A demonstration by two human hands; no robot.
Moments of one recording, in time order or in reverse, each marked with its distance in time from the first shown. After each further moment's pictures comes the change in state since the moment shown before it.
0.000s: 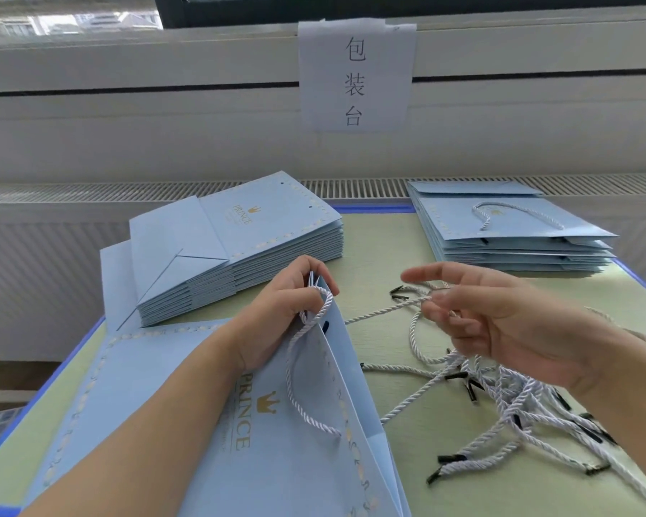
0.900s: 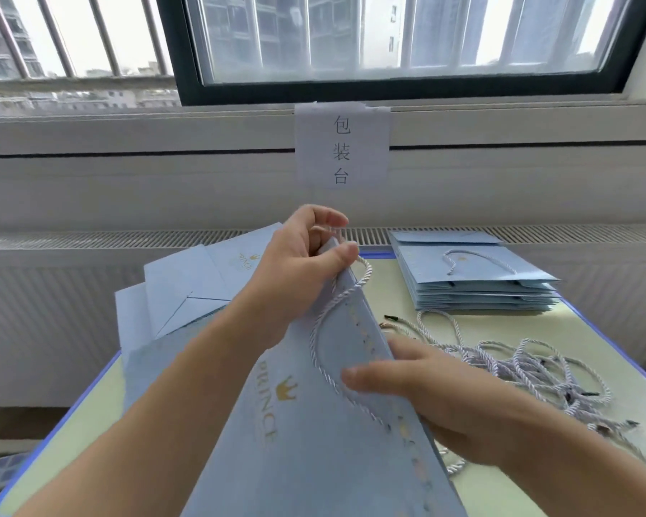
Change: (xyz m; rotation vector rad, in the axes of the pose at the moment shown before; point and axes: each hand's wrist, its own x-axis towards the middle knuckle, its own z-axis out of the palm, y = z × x) left_hand -0.013 0.098 0.038 0.138 0.194 0.401; right_hand -0.040 -0.015 0.086 -0.150 -0.161 -0.024
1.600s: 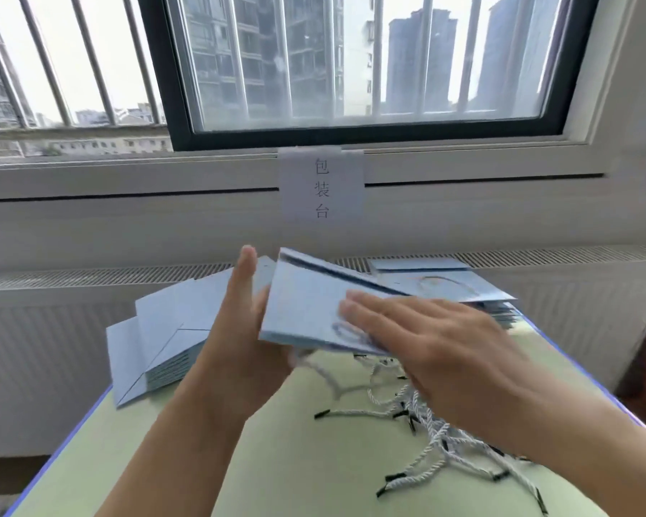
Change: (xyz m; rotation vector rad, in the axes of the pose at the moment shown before) left_hand -0.048 0.035 0.003 -0.665 -0.042 -0.414; right_hand -0.043 -0.022 -0.024 -1.740 0.577 -0.771
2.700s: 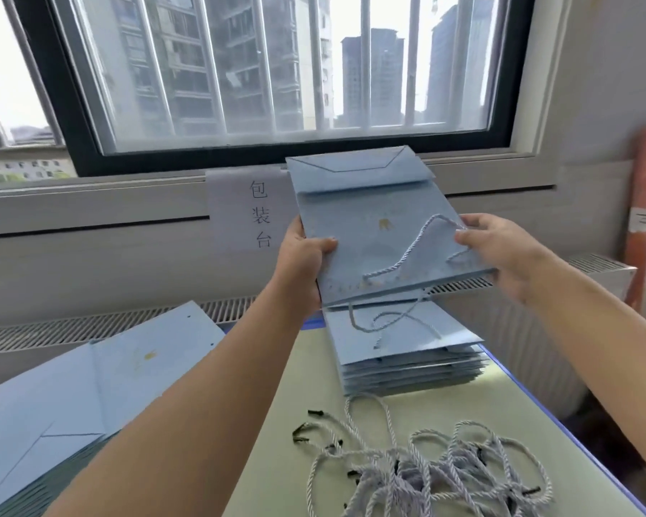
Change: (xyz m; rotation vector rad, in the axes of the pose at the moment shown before) left_hand 0.229 -0.008 0.076 0.176 0.121 0.205; right_hand 0.022 0.244 0.037 1.093 0.291 1.221
